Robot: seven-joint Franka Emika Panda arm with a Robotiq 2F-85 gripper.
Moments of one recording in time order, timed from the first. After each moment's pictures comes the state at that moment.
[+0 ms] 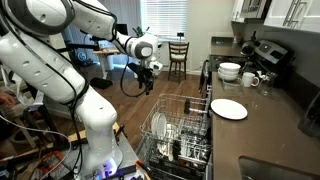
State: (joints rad) arm 0.19 -0.44 0.21 -2.60 0.20 2.00 0.28
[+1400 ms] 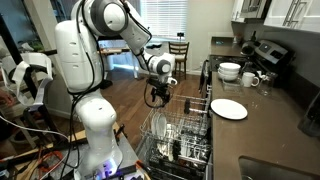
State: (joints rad) arm 0.16 0.04 0.11 -2.41 0.03 2.15 0.06
